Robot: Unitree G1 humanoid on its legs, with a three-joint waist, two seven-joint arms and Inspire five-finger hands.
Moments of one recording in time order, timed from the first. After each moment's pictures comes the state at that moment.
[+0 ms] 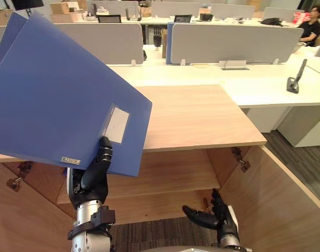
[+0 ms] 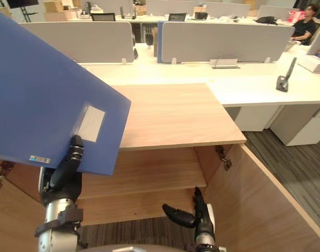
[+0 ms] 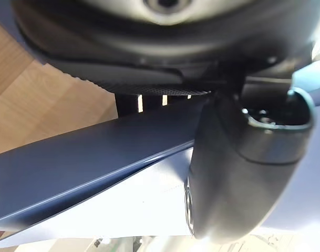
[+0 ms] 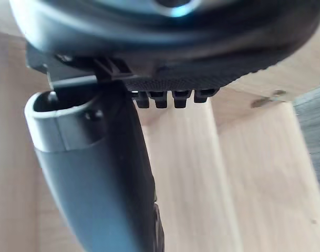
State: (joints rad) left arm 0.60 -0.03 -0.06 -0.57 -0.59 -0.21 0.12; right arm 0.63 0.11 0.08 -0.16 -0.09 0.02 -0.09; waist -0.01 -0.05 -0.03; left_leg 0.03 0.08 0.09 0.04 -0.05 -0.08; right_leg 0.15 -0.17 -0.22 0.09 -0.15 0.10
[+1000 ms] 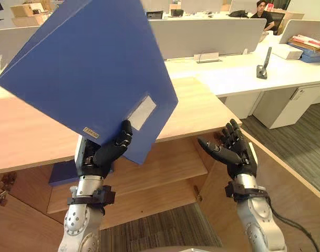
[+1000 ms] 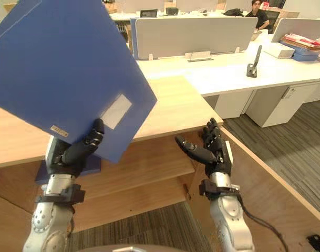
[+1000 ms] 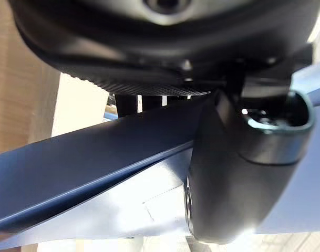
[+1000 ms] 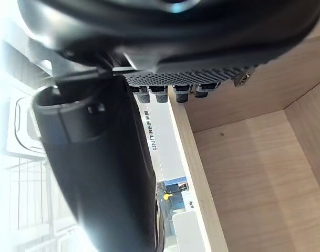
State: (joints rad) left arm 0.33 0.29 -0.01 -0.47 -0.50 -0.19 0.01; right arm 0.15 -0.30 0.08 -0.19 0.53 -0.05 -0.15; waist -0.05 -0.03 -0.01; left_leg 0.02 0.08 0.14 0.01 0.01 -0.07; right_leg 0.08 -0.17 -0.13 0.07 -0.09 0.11
